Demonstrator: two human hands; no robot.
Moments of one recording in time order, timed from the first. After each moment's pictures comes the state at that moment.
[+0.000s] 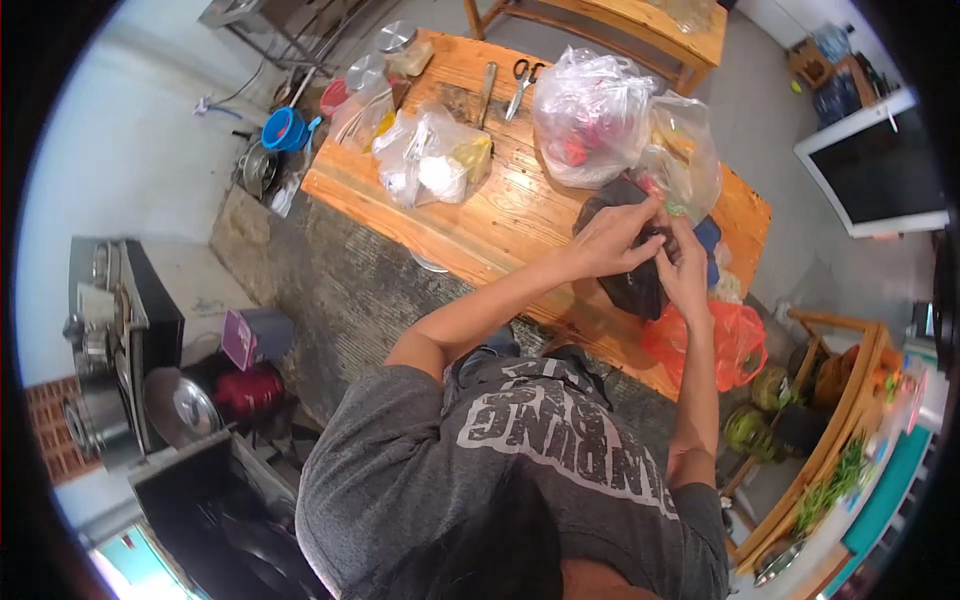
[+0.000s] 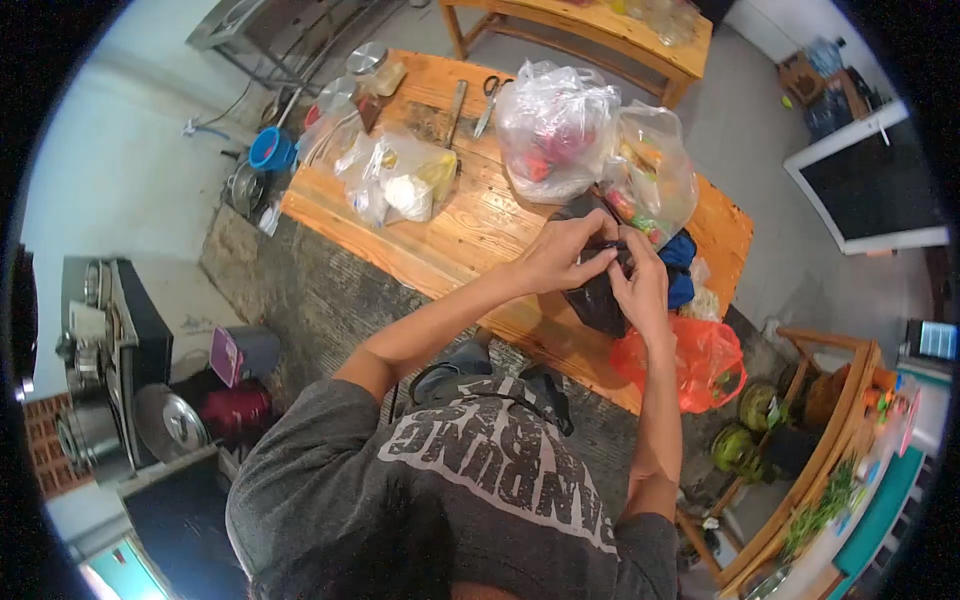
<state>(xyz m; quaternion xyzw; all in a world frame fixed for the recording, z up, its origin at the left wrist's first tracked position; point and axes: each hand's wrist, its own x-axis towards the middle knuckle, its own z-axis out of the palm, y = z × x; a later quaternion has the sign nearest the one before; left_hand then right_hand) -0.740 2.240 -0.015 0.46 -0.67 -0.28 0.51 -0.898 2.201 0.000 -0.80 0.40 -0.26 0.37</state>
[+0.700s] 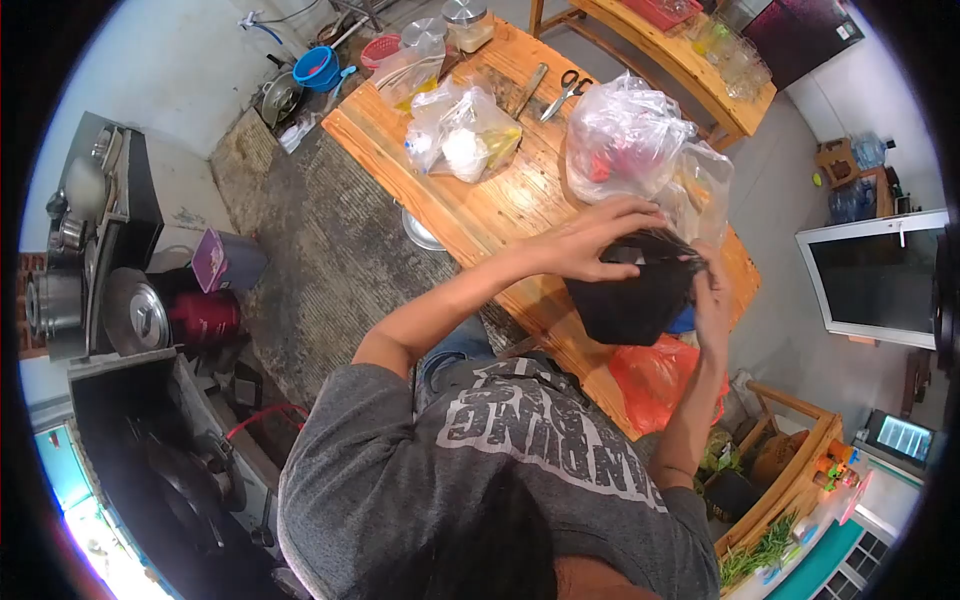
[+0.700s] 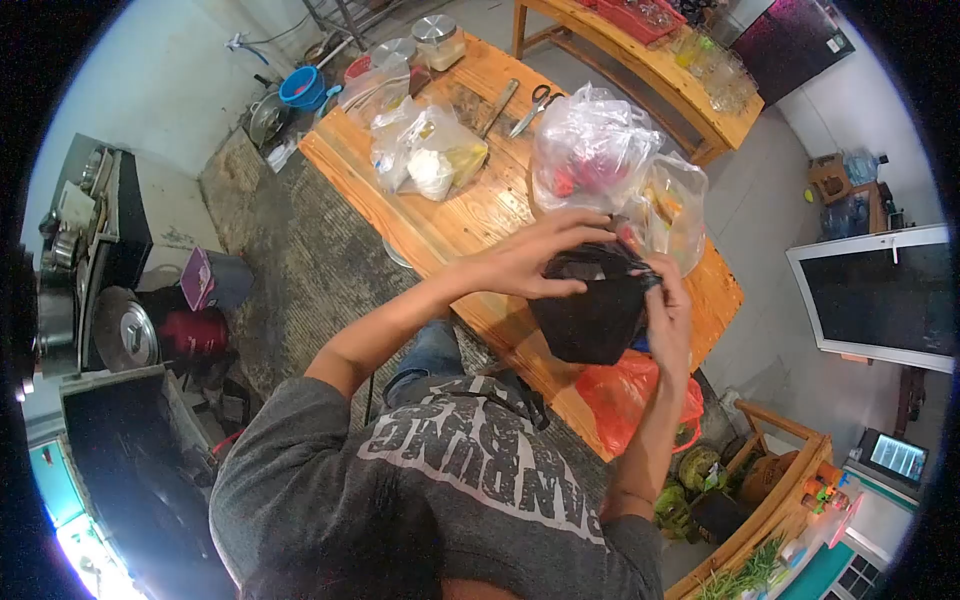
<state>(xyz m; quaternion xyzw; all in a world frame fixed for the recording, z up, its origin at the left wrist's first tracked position) -0.697 2.274 0.009 0.46 -0.73 -0.17 0.47 -0.916 2.176 0.029 -0.74 0.27 -0.28 0.55</state>
